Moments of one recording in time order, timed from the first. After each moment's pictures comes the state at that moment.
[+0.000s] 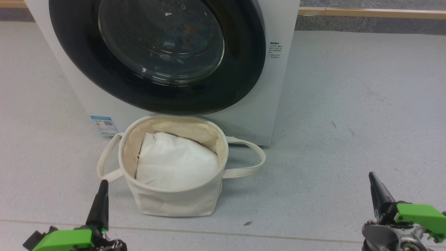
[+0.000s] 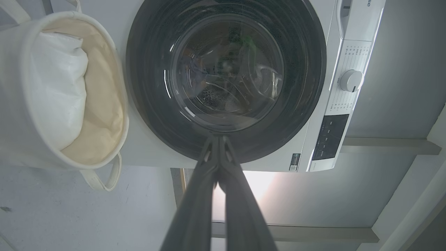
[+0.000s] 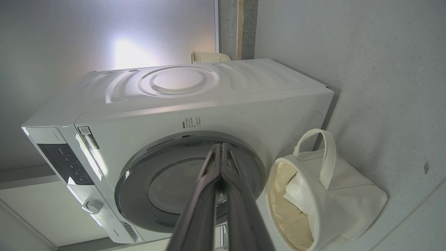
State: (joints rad) left arm -0.08 0.04 0.08 0.29 -1.60 -0.12 0.10; right arm -0.09 -0.05 -0.13 0.28 1.60 0.13 0.10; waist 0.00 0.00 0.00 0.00
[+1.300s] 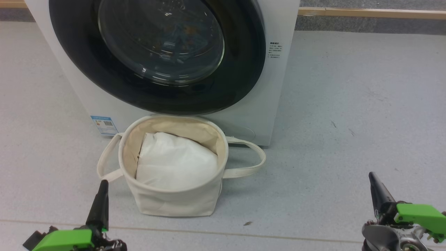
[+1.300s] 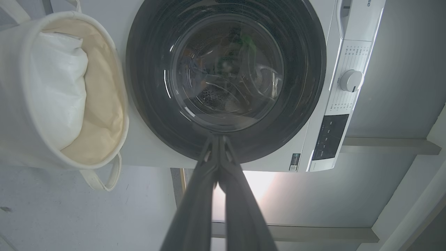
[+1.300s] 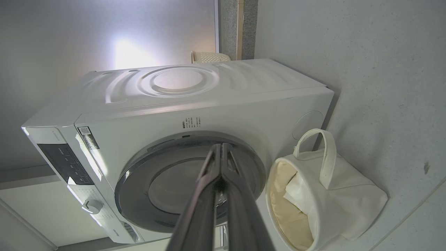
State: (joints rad) left arm -0.08 0.04 0.08 0.29 -1.60 -0.12 0.11; right arm -0.09 -0.05 -0.13 0.28 1.60 0.13 0.10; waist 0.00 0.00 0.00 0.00
